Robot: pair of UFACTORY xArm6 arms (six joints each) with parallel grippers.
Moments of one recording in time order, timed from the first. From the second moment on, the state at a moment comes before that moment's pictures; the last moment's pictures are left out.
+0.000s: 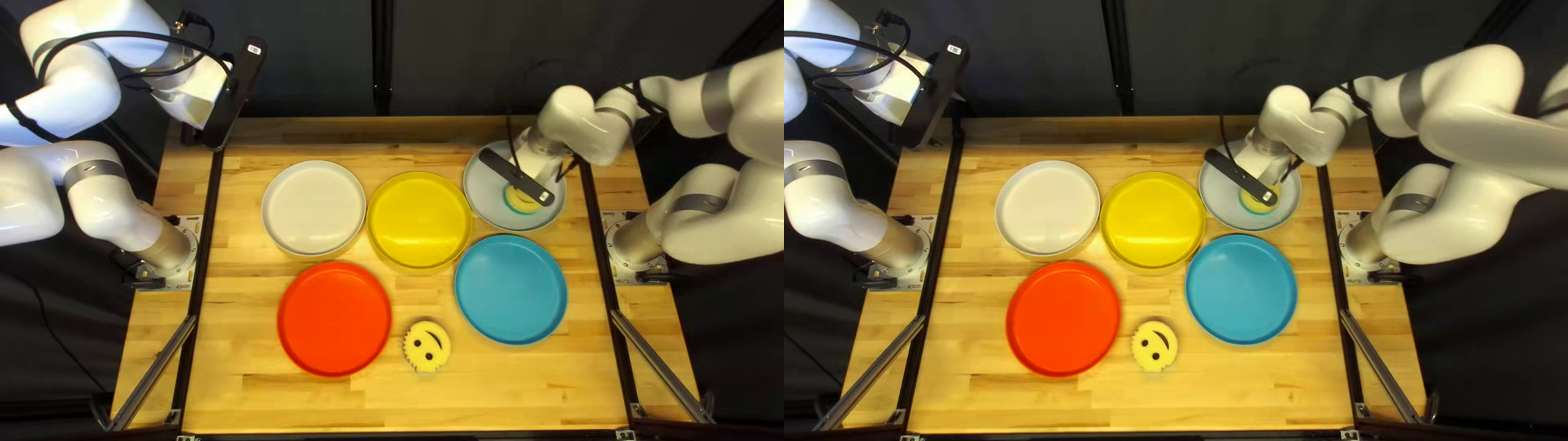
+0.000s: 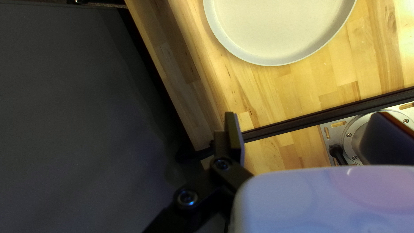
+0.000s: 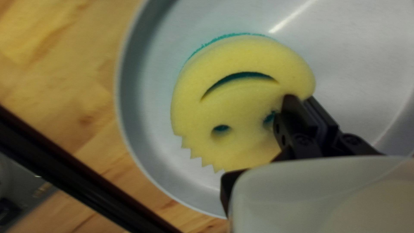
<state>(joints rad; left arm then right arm) 0.49 -0.98 -0.63 0.04 1.40 0.92 -0.61 -0.14 -0.43 0.08 0.53 -1.54</state>
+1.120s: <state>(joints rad) 0.49 -0.98 -0.63 0.04 1.40 0.92 -0.49 -0.25 -0.31 0.10 0.56 -1.43</state>
